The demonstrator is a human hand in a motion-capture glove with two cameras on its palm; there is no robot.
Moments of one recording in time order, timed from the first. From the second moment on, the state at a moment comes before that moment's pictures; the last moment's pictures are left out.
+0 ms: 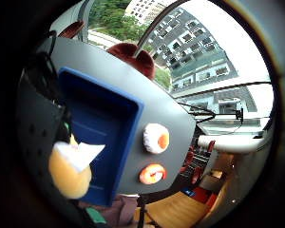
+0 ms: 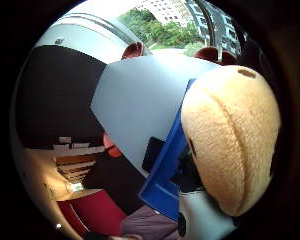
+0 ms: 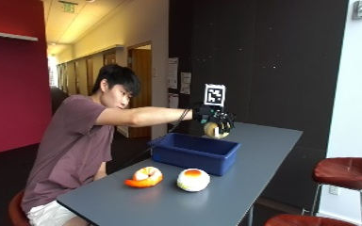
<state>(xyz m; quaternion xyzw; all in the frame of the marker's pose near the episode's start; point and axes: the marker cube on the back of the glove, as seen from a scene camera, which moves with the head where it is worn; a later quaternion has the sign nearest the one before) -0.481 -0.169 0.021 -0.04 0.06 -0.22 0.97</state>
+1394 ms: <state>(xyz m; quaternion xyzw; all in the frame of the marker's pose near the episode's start) -0.223 -0.150 0.183 -0.22 -0.05 -0.09 0.97</state>
